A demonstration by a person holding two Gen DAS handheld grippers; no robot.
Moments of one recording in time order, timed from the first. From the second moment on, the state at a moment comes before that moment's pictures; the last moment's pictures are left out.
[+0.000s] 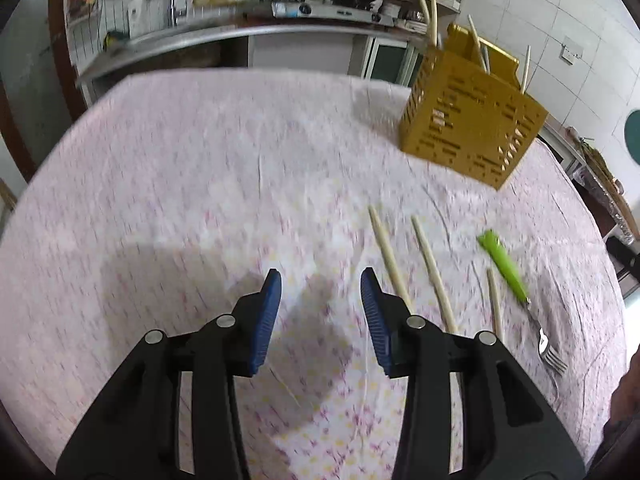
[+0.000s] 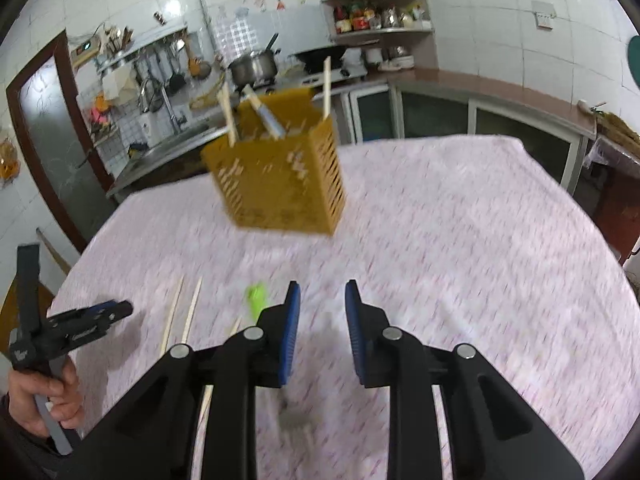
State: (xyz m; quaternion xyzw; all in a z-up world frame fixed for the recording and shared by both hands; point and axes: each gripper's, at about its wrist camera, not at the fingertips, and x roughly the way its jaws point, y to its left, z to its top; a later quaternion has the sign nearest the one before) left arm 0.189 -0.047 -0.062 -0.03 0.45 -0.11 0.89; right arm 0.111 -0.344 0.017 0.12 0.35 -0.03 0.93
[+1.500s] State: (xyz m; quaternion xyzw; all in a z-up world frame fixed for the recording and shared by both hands) left arm 0.234 -0.067 -0.075 -0.02 0.49 -0.14 0.86; right arm 0.181 -0.234 -0.059 0.05 0.47 -0.01 0.88
